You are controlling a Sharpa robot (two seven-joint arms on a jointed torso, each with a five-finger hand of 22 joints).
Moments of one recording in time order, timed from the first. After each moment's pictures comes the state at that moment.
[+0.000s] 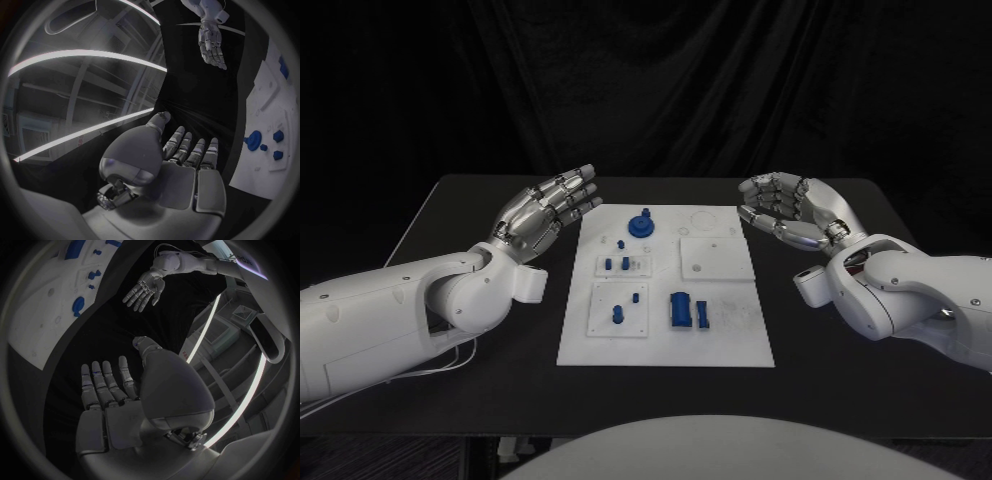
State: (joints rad) left arm 1.17 -0.91 -0.21 1.54 0.10 0.04 0.67; left_hand 1.26 0.27 -0.05 -0.07 0.59 0.39 0.15 0.09 0.05 0.06 0.16 0.41 0.04 0.03 0.22 0.18 0.03 0.12 0.05 0.29 0.03 0.15; right arm 1.20 -1.09 -0.25 1.77 -0.45 -0.61 0.50; right_hand 1.39 -0.05 0.15 0.18 0.58 0.38 0.15 0.51 0.57 0.21 0.30 0.64 0.64 0.24 0.28 0.57 0.27 0.08 0.30 0.29 0.05 0.57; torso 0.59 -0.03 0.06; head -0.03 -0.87
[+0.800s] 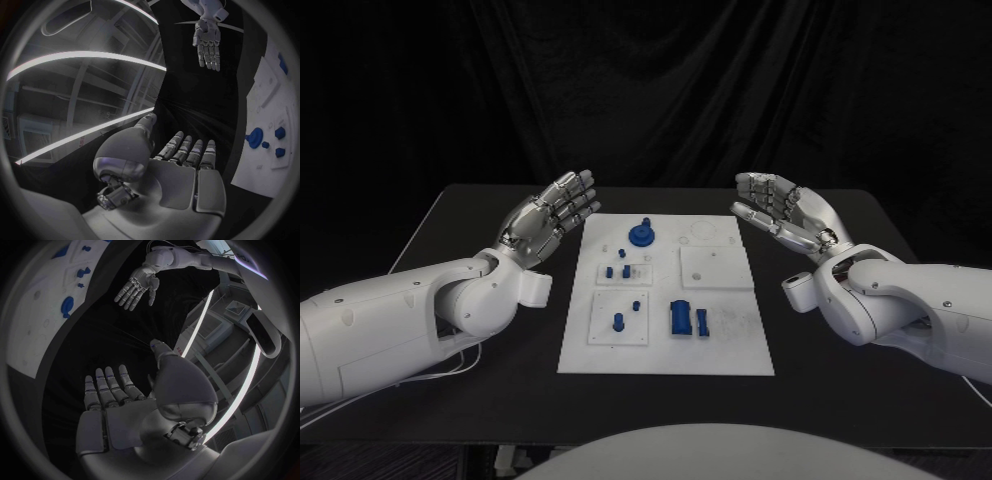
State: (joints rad) left arm 1.15 -0.88 -0.19 1.51 0.10 0.02 0.66; left_hand 0.88 0.20 -0.01 -0.02 0.42 0.28 0.12 0.02 0.01 0.01 0.11 0.30 0.01 0.01 0.15 0.14 0.01 0.11 0.01 0.20 0.01 0.10; right arm 1.15 -1.02 -0.20 1.70 -0.38 -0.59 0.60; right_hand 1.01 -0.02 0.06 0.09 0.40 0.19 0.11 0.39 0.36 0.13 0.21 0.45 0.36 0.13 0.20 0.42 0.16 0.03 0.13 0.21 0.01 0.29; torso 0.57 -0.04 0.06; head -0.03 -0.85
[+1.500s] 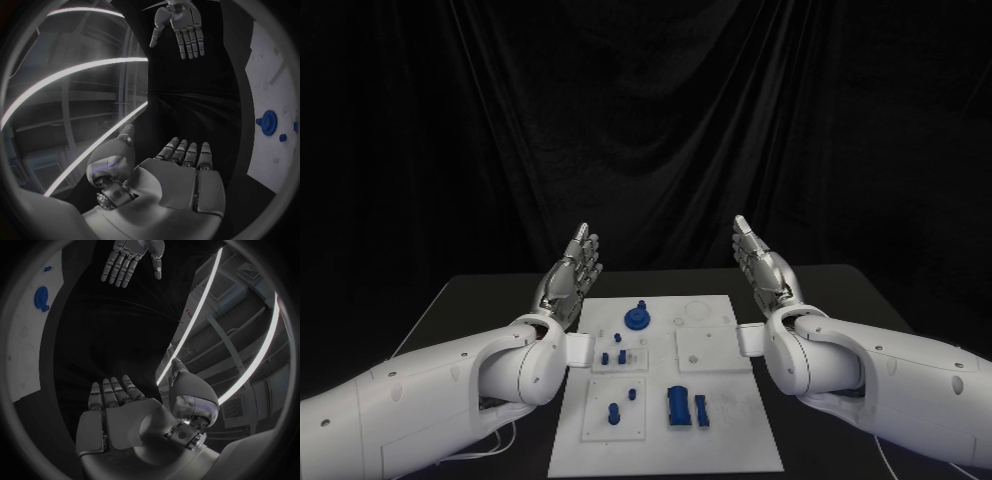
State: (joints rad) left arm 1.07 -0.80 -0.03 1.56 0.05 -0.49 0.57; left_hand 0.38 0.06 0.00 -0.01 0.18 0.12 0.01 0.00 0.00 0.00 0.01 0.13 0.00 0.00 0.03 0.02 0.00 0.02 0.00 0.08 0.01 0.00; right arm 1.05 -0.78 0.00 1.57 -0.05 -0.73 0.54; right_hand 0.43 0.00 0.00 0.01 0.17 0.05 0.01 0.17 0.15 0.01 0.08 0.19 0.16 0.01 0.06 0.18 0.03 0.02 0.01 0.07 0.01 0.12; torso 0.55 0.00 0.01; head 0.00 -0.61
